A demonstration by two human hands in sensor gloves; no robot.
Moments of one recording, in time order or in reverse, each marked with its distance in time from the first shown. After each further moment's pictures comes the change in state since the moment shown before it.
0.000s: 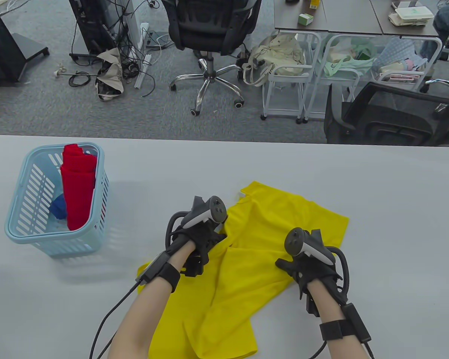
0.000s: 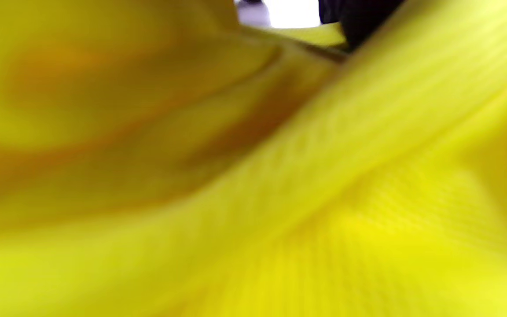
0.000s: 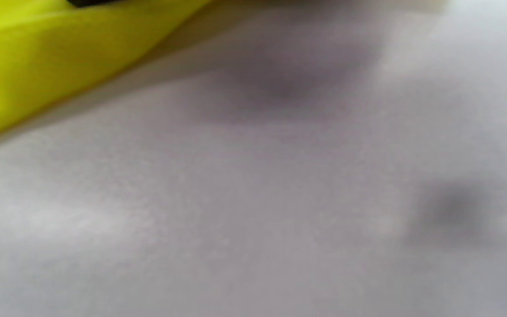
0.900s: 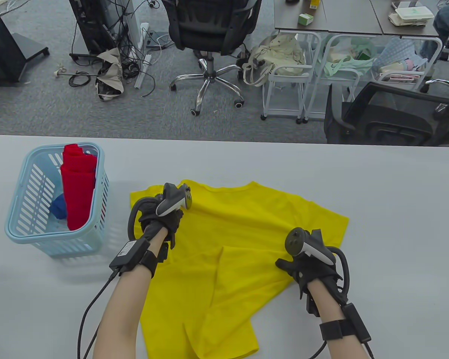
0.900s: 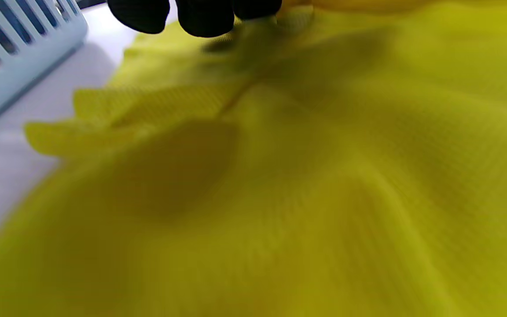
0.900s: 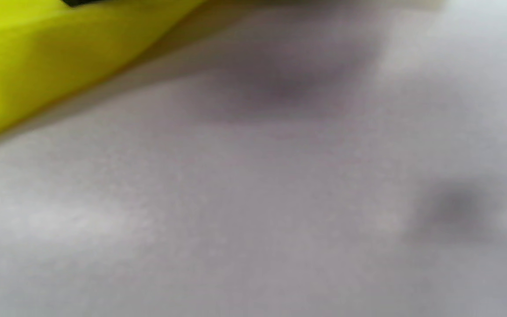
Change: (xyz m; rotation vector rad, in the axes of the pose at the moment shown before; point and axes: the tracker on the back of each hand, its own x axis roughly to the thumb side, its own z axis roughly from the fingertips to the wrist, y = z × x) left_hand -0.100 0.016 -0.003 -0.071 0.365 -0.077; right_hand -0.003 -0.001 -0.001 0.003 0.006 -0.015
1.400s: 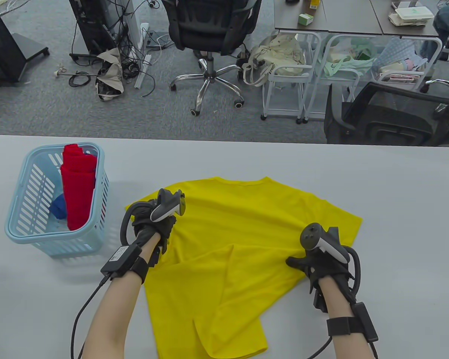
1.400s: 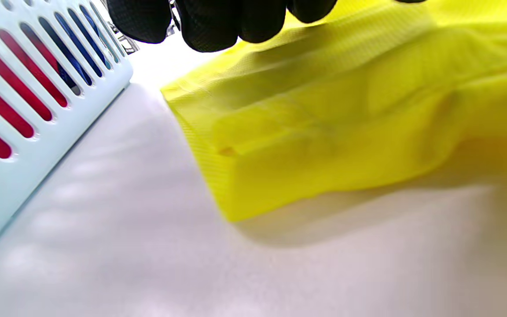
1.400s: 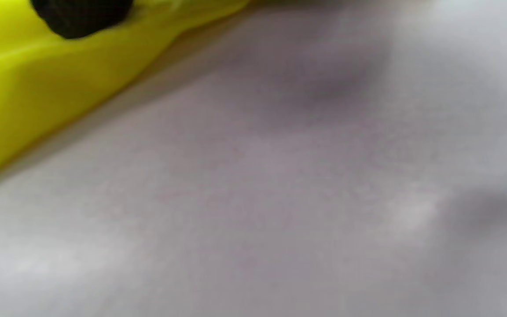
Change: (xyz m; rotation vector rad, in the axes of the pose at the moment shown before) left_hand -0.013 0.004 0.020 0.164 0.087 -0.188; right_hand -0.037 -0.007 -0.007 -0.065 0.097 -0.130
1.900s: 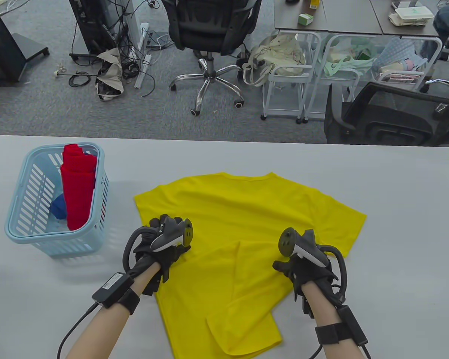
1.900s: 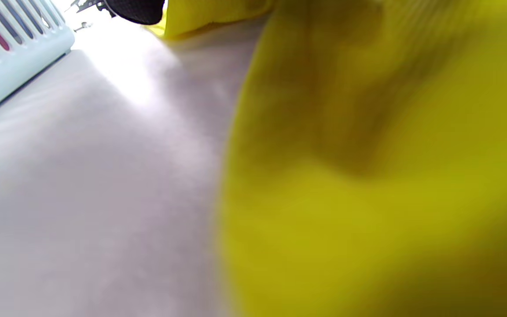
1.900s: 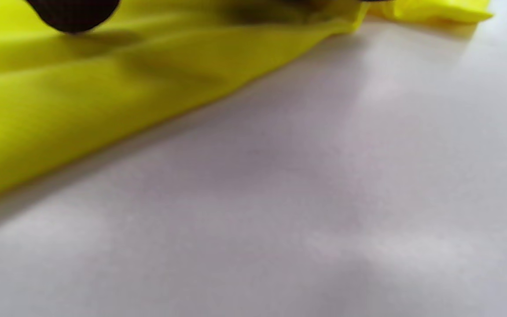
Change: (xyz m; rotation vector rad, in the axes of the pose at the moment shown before) left_hand 0.013 -0.041 0.027 -0.022 -0.190 -0.008; right_hand 0.050 0.010 0.022 0.020 -0.035 0.270
